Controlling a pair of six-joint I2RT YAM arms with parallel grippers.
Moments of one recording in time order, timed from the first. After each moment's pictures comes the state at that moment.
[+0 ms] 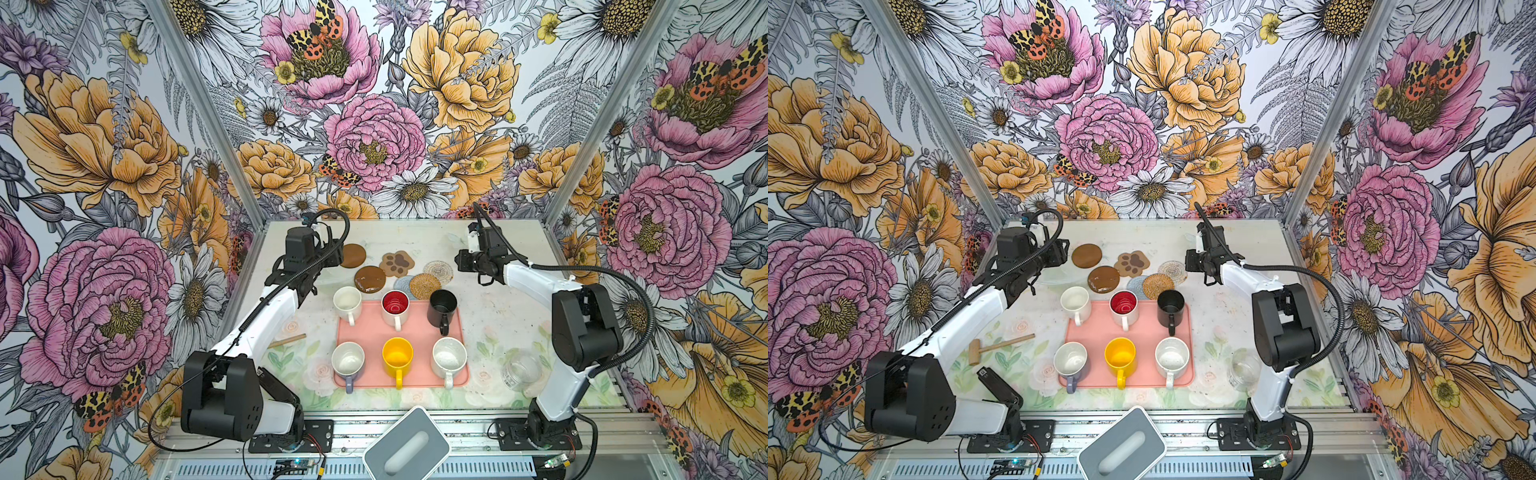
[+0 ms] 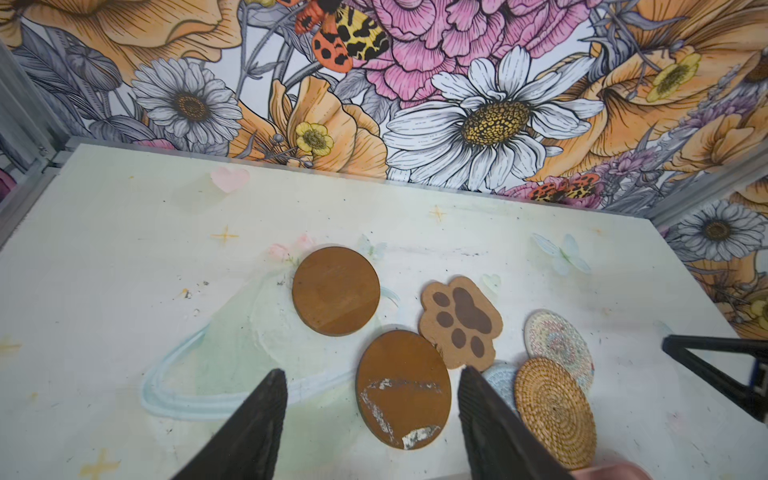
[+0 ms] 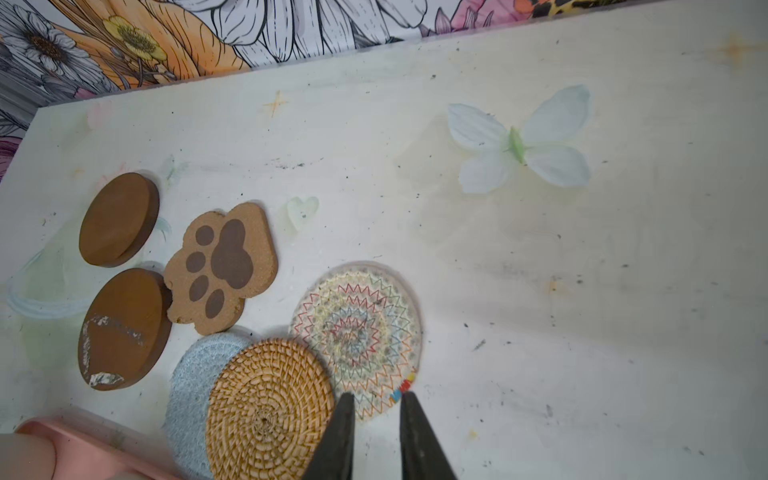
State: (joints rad) left arm -0.17 1.39 1.04 -0.12 0.07 -0.27; right arm 0.22 1.87 1.28 -0.23 -0.20 0.26
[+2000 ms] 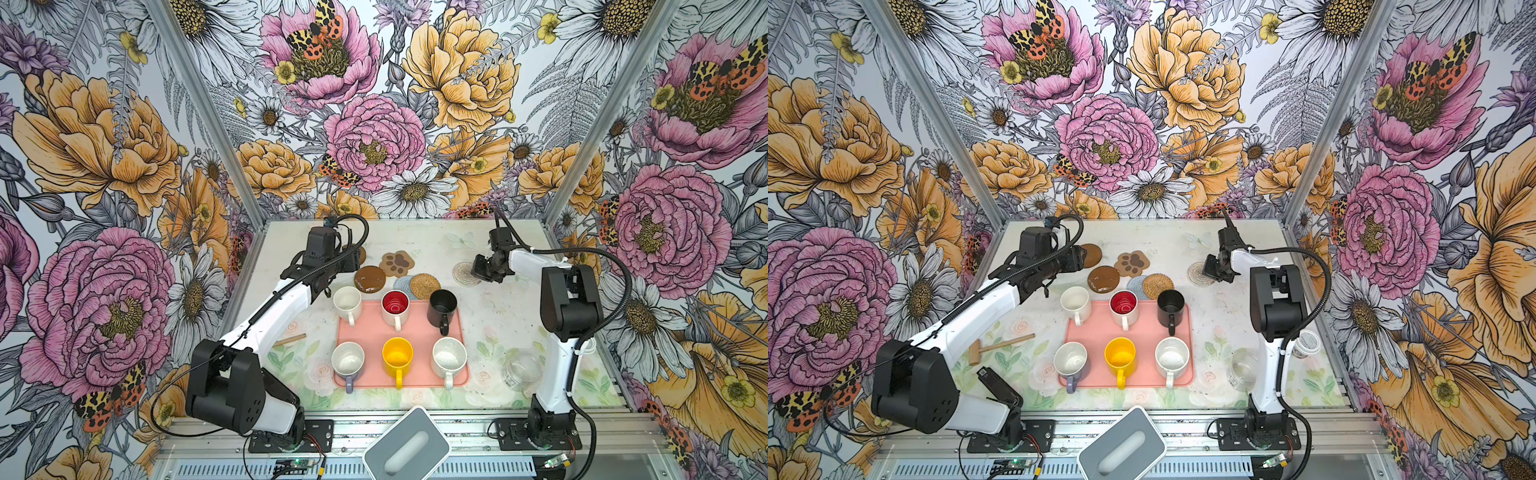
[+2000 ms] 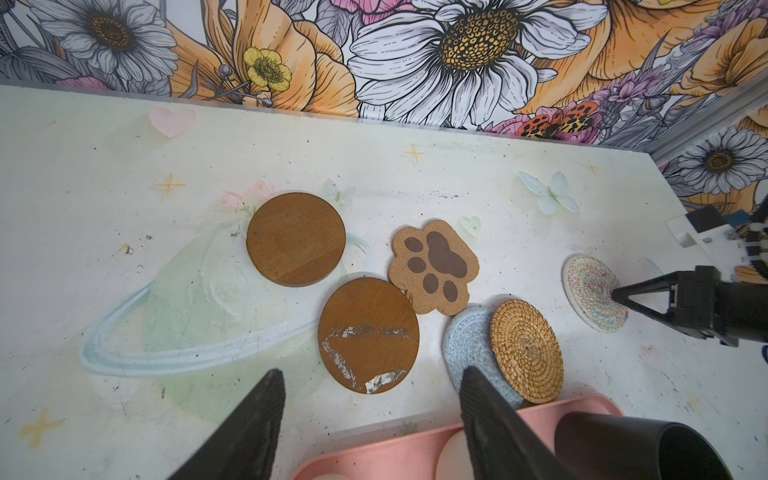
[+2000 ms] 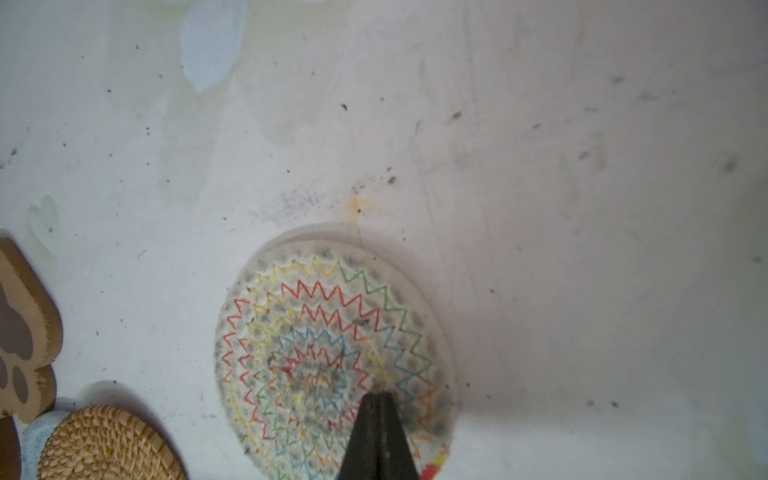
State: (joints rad) left arm -0.29 1.44 1.11 -0.26 0.00 -0.29; right arm 0.04 2.06 1.43 -0.52 -0.19 0.40
